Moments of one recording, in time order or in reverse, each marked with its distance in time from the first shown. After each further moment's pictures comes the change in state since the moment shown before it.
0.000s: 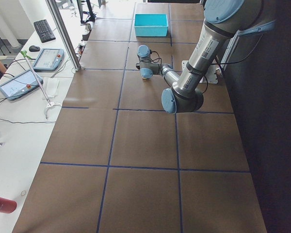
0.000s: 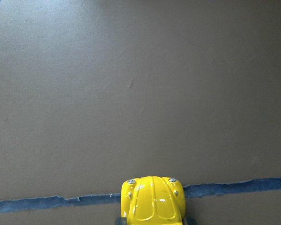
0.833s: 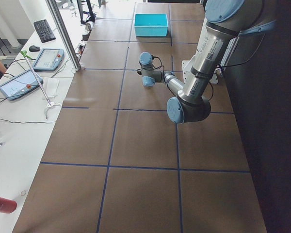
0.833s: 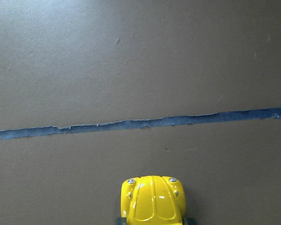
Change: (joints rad) left arm -0.012 0.135 -0.098 -0.072 -0.004 -0.006; right arm 0.000 -0.001 0.002 0.000 0.000 0.000
